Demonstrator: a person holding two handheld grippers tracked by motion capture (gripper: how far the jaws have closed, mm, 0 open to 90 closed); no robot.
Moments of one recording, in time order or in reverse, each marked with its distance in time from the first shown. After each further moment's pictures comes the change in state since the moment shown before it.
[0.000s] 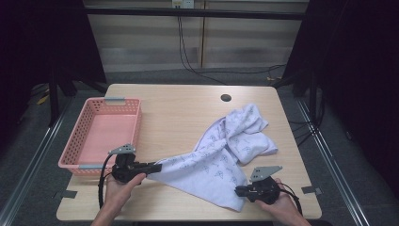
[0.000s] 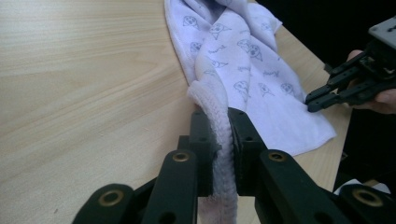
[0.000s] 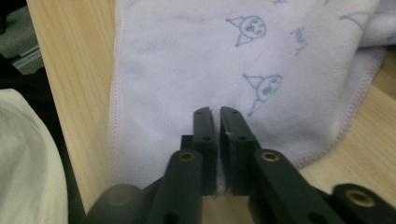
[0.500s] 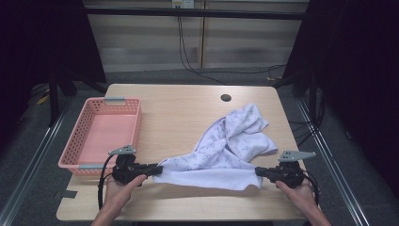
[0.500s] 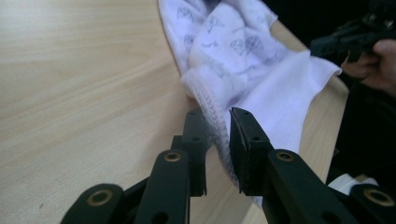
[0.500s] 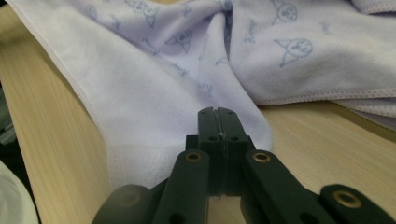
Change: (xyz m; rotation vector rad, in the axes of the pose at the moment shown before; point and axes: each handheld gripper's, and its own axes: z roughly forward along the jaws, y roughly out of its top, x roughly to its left) left arm -0.002 -0.003 0.006 0.044 -0.011 -0.008; right arm -0.051 -0.007 -0.053 -0.187 -0.097 0.188
